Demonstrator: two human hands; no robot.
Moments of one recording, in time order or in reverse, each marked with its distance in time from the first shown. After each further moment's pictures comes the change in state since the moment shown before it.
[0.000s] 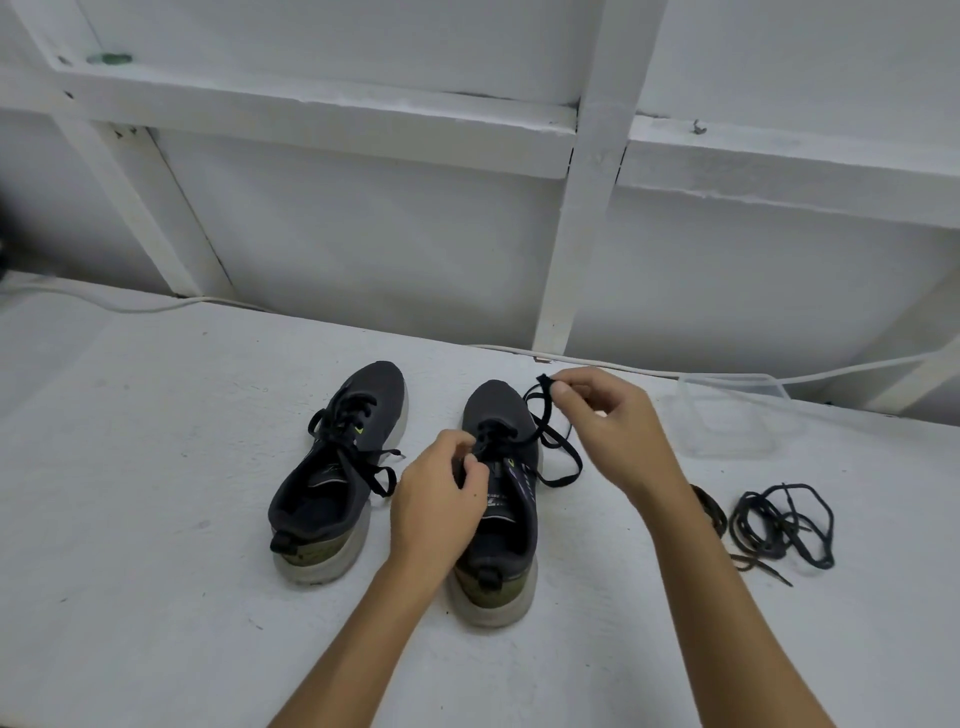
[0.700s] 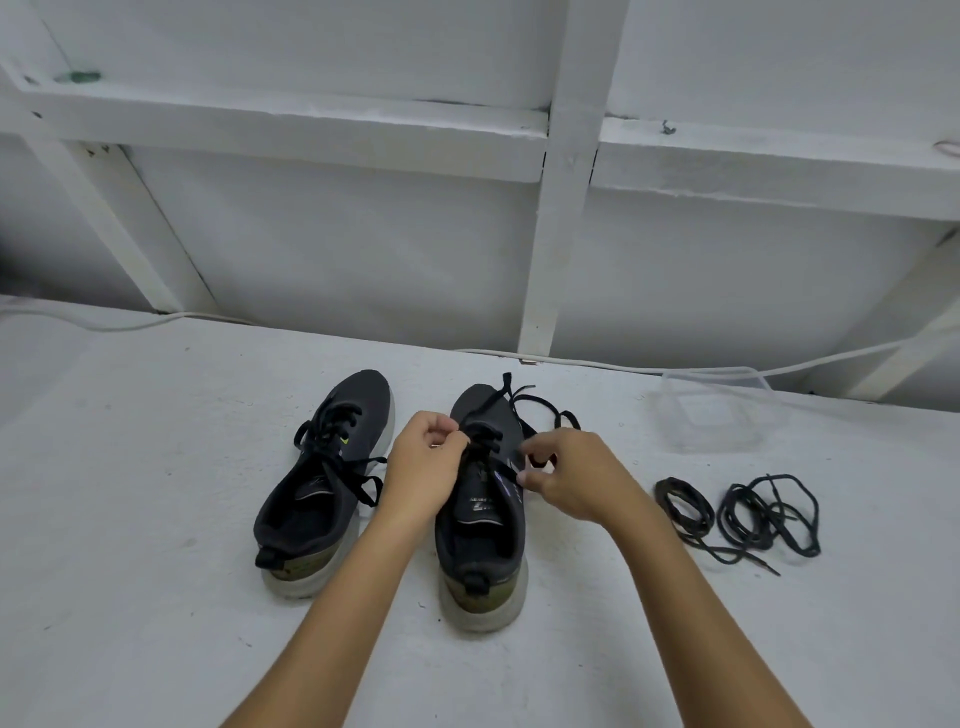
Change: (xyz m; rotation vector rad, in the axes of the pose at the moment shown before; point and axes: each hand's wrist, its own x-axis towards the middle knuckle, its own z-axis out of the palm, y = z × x) left_hand 0.038 0.007 0.003 -0.438 -0.114 -0.324; right_hand -0.001 0.038 0.012 -0.641 -0.361 0.181
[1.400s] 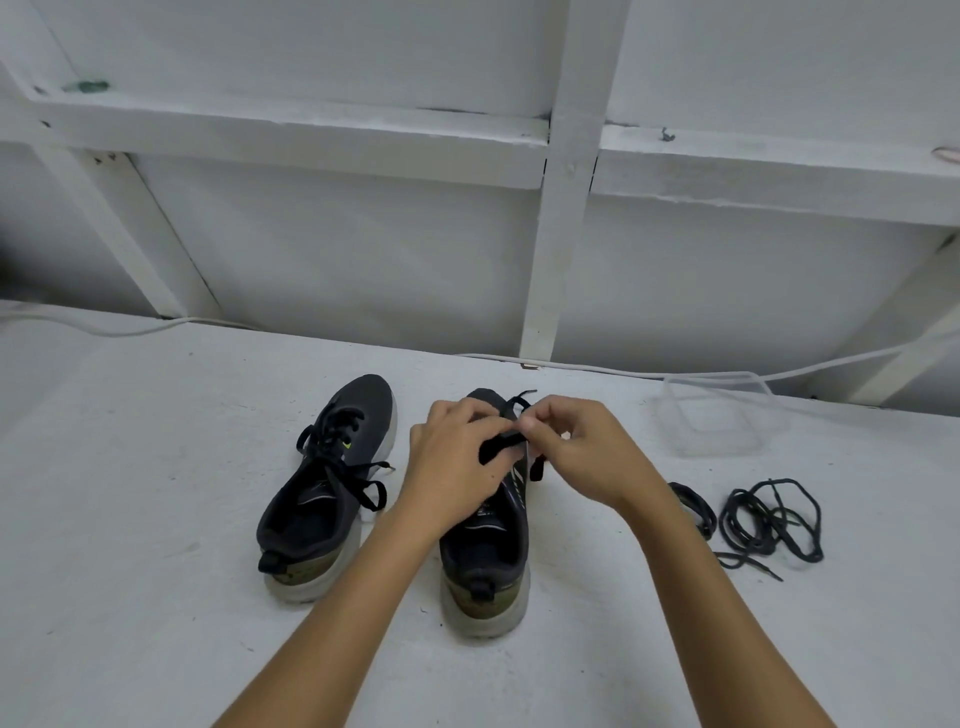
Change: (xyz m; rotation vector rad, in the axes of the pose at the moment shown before) left_hand 0.000 0.016 0.006 0.805 -0.123 0.622; right_hand -0.011 -0.020 -0.026 0.478 0.155 -0.207
